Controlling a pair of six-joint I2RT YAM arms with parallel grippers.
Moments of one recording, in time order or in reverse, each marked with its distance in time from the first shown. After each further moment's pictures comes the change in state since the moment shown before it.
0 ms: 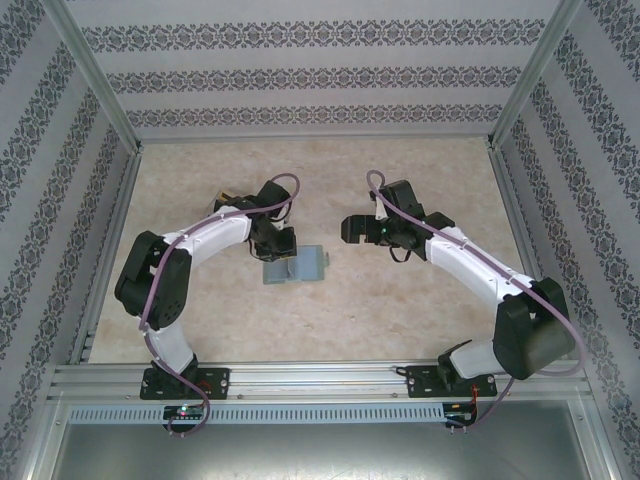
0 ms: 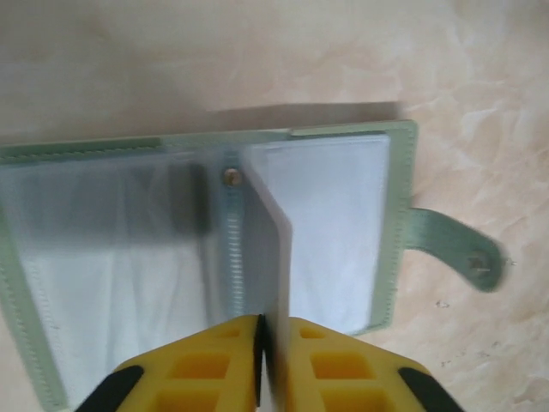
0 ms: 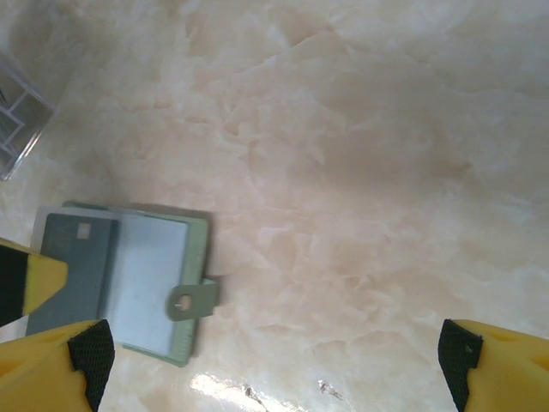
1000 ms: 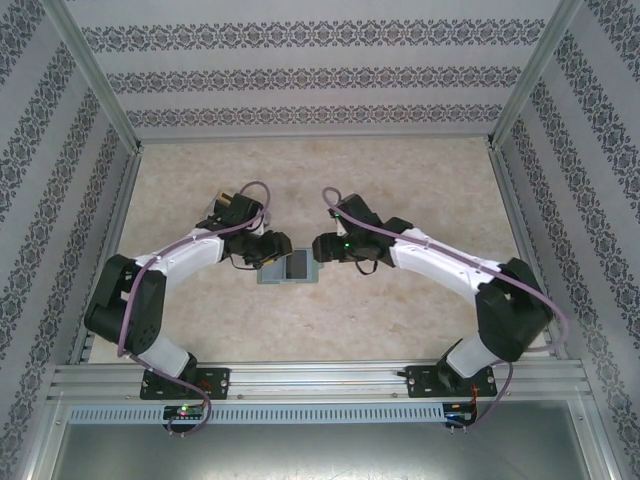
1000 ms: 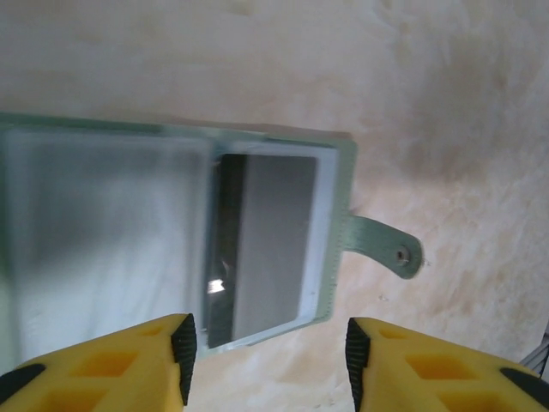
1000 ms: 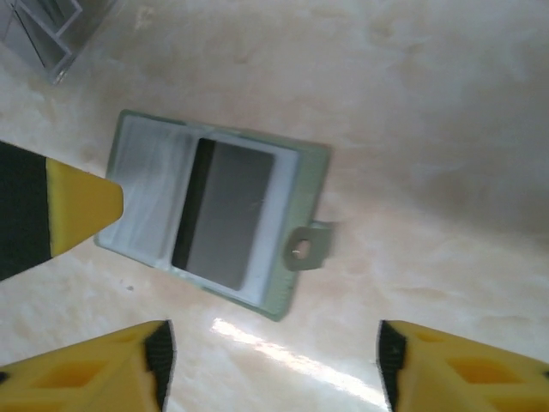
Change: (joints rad) left arm 0.121 -0.222 -0.340 0.341 0.163 -0.116; right arm 0.285 0.169 0.113 -0.028 0.037 0.153
